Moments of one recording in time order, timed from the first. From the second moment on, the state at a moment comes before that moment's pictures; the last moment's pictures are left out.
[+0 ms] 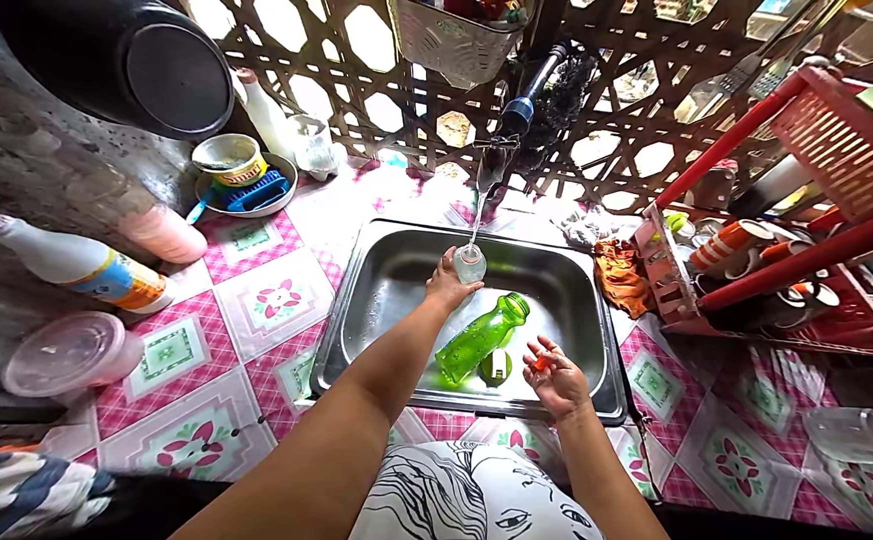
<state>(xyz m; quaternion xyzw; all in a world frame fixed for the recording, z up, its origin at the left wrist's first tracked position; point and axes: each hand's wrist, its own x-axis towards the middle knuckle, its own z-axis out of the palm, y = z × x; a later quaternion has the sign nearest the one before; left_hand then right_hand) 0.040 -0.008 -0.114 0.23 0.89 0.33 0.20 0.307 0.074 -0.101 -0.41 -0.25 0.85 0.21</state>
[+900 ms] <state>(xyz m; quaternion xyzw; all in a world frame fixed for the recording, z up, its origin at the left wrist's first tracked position) 0.041 -0.008 -0.110 0.23 0.89 0.32 0.21 0.309 0.075 -0.107 -0.40 -0.24 0.86 0.22</state>
